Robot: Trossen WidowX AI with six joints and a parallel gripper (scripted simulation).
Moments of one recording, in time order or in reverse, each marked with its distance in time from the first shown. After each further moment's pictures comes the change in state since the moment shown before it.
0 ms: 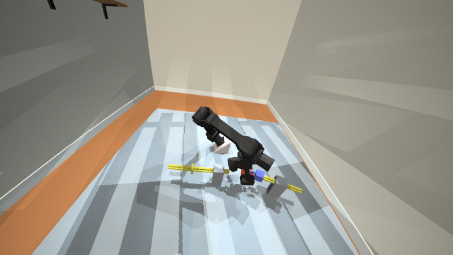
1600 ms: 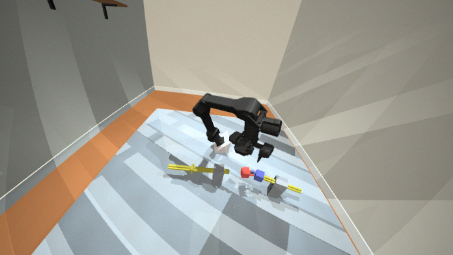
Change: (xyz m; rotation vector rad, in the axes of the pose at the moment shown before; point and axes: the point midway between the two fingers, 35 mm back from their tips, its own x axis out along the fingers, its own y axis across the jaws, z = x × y) arm -0.151 -0.003 0.004 -0.875 0.117 0.159
